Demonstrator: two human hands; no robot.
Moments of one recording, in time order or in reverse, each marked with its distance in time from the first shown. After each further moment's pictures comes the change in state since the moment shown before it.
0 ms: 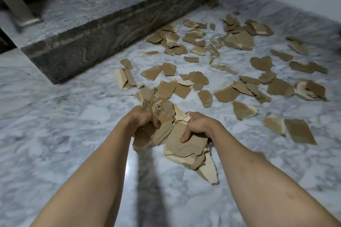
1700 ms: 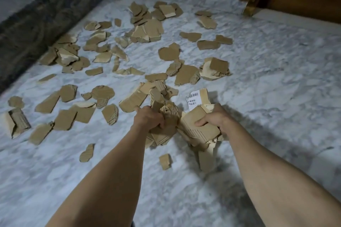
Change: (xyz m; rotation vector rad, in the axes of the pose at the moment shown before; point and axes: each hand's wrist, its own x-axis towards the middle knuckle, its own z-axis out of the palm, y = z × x) left_hand -0.010 0.204 0.304 0.543 -0.016 0.125; right_hand -0.037 0.287 -0.257 0.545 0.488 0.277
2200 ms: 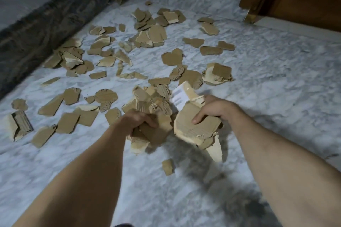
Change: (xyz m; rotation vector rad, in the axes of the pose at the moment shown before) left_hand 0.004 -0.029 -0.048 -0.428 -0.172 -0.088; right_hand -0.050 -0.078 -0.011 -0.281 -0.278 -0.132
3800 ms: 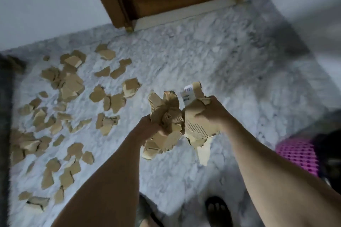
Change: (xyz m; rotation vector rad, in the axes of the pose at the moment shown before) left_hand -0.377 0.205 0.153 0.596 -0.489 0.171; right_hand -0.421 0.094 -0.159 0.617 0.540 0.181
